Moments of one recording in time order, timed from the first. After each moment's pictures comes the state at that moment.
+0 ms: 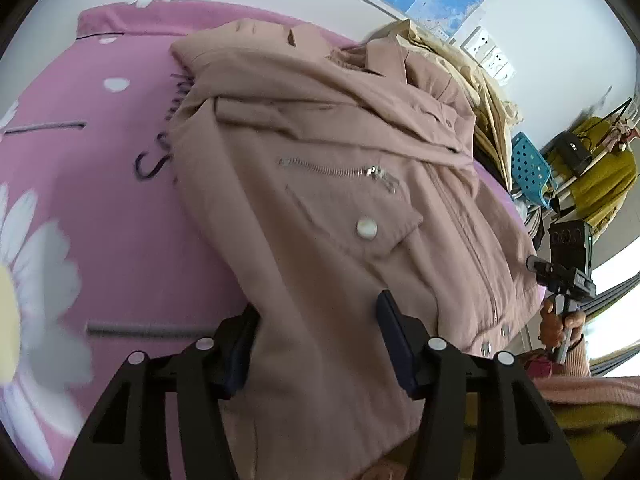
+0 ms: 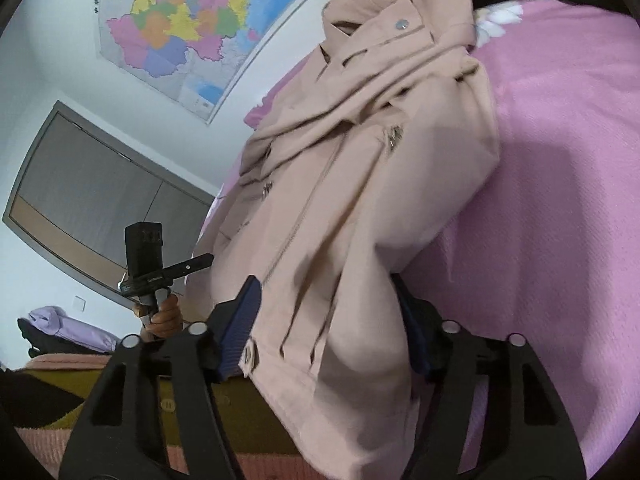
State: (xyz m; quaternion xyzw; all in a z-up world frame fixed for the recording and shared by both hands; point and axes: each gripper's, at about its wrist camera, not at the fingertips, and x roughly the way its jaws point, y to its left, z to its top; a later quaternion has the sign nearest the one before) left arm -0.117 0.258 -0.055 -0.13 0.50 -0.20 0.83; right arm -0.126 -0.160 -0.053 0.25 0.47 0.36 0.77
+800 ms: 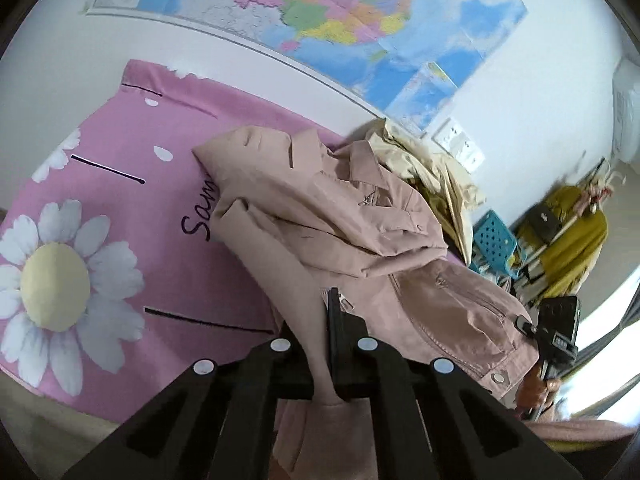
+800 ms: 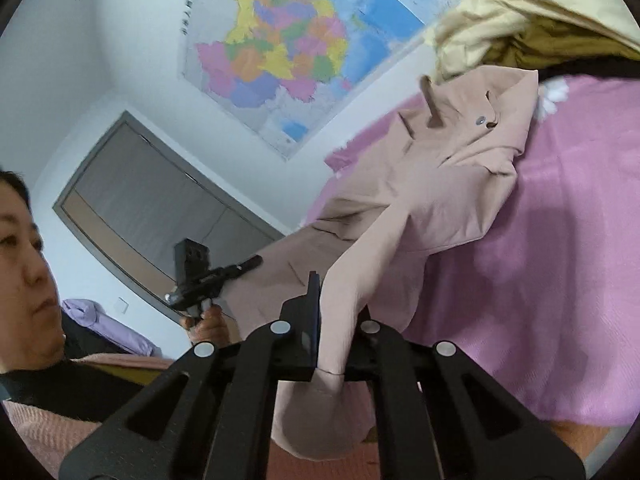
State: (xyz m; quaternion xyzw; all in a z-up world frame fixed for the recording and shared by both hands) left arm -0.181 0.287 0.024 -0.21 0.39 -0.18 0.88; right arm -0.185 -0.168 0.019 0.28 0.37 0.42 0.78
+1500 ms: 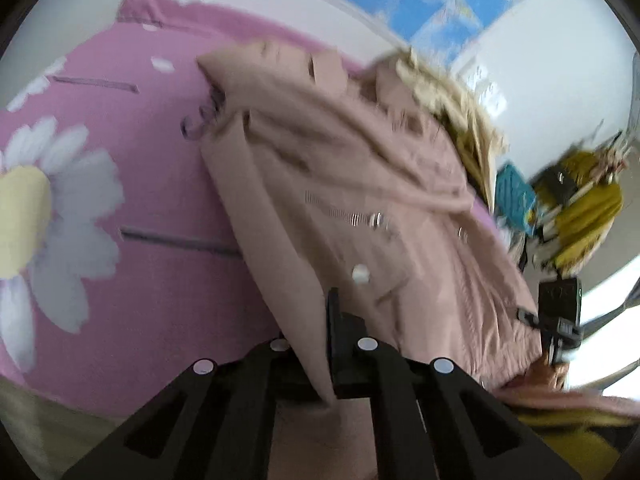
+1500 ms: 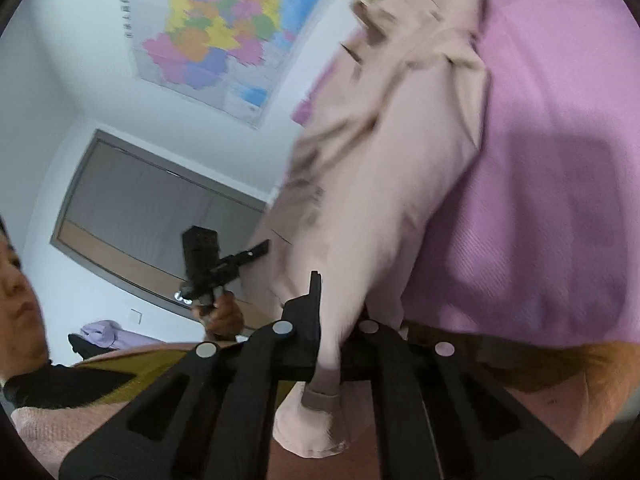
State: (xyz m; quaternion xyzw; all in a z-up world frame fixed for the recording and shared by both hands) left arm -0.164 0.283 -0.044 -0.20 0.46 -0.19 0.84; right arm -0.190 -0.158 -0.045 0.33 0.43 0.42 0.73
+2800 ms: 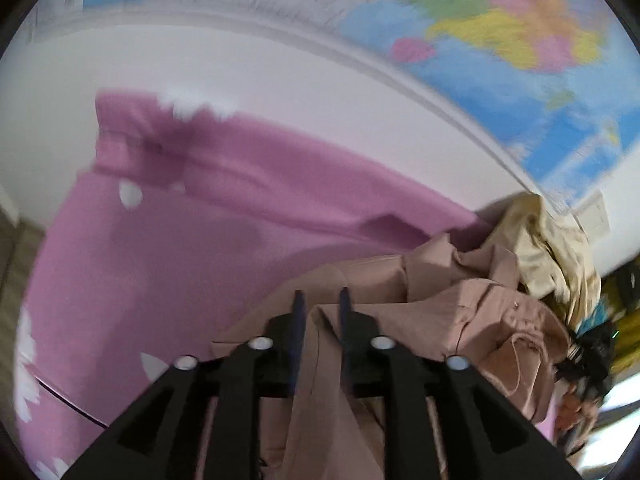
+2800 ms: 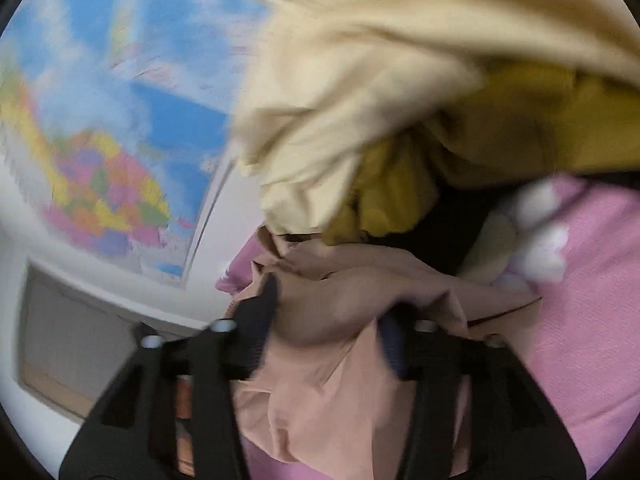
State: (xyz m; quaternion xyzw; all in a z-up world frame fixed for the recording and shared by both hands) left arm 0.123 0.323 0.030 -0.16 0.46 -0.06 0.87; right arm 0.107 -0.184 0.004 0.38 0.40 0.23 0.80
